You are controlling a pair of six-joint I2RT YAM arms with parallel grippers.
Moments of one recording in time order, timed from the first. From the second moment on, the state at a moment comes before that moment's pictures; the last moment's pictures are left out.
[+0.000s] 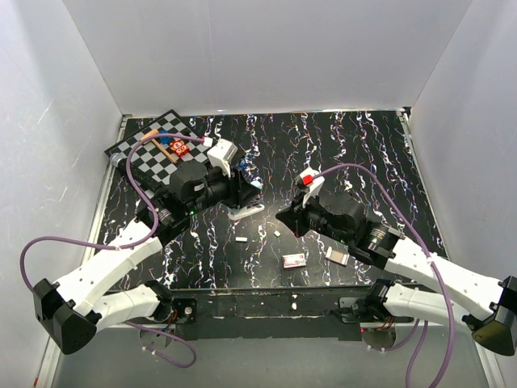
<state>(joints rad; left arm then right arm) -0.72 1.05 0.97 -0.19 0.17 -0.36 0.98 0.91 0.75 -0.12 0.01 0.29</state>
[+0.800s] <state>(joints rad) -0.72 0.94 0.99 -0.15 0.31 -0.42 1.02 0.99 0.80 -0.05 -0.23 0.47</state>
